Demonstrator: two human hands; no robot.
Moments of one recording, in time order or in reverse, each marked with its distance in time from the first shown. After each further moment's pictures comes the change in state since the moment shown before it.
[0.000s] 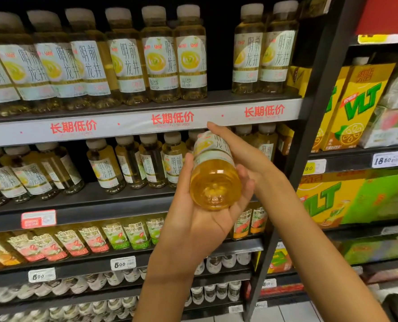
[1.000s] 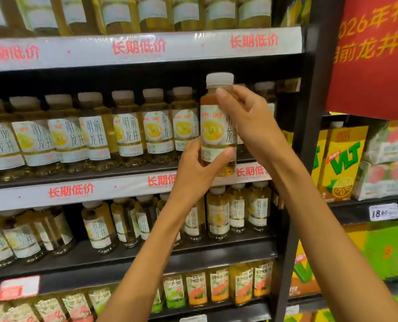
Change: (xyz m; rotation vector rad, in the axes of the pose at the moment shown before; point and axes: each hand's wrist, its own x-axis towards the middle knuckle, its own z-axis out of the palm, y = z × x) left_hand 0.106 0.066 0.056 1.515 0.043 0.767; right_hand -0.006 -0.125 0.024 -0.656 0.187 -0.915
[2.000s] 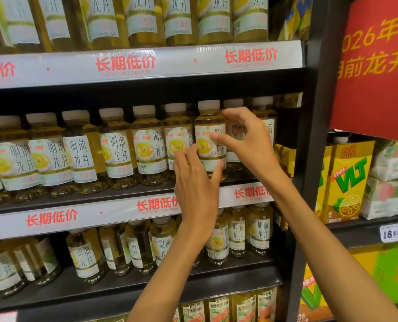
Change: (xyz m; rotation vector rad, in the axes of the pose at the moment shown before) left_hand 0.034 -0.025 0.034 0.719 0.454 0.146; right_hand 0.037 0.060 -0.022 -0.558 0.150 -0.165
